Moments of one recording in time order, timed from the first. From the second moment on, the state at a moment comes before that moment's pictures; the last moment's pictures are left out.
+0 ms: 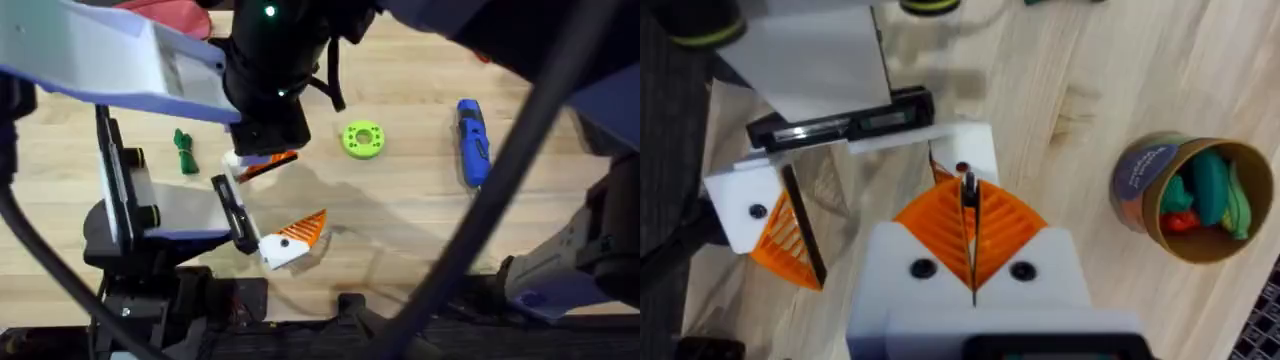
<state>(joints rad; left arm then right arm) 0.01 0.01 0.01 -0.12 1.13 0.07 1.05 1.90 2.13 -1.40 -0.12 -0.79</state>
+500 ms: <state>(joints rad) 0.01 0.01 0.01 -0.12 1.13 0.07 1.05 1.90 2.13 -1.42 -0.11 -0.79</state>
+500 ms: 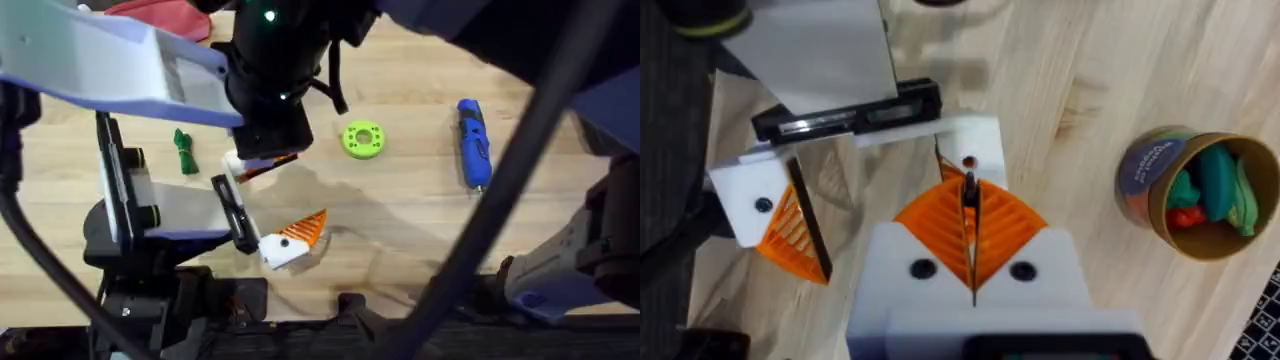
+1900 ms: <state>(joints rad) 0.01 0.01 0.01 -0.12 1.13 0.07 1.06 1.94 2.13 -1.42 -0.10 -0.79</state>
